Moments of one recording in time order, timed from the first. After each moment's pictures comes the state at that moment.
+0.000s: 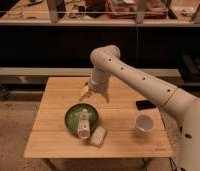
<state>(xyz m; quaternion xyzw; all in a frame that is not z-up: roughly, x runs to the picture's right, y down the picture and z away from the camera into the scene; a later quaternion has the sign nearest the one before) -0.017 0.052 0.733 -0.19 -0.36 -0.64 0.65</state>
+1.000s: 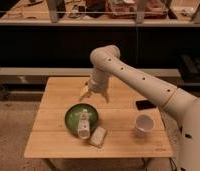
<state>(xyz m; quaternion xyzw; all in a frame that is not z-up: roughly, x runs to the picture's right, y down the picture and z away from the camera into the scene) -0.021 0.054 0.732 -0.18 -0.36 -0.65 0.65</state>
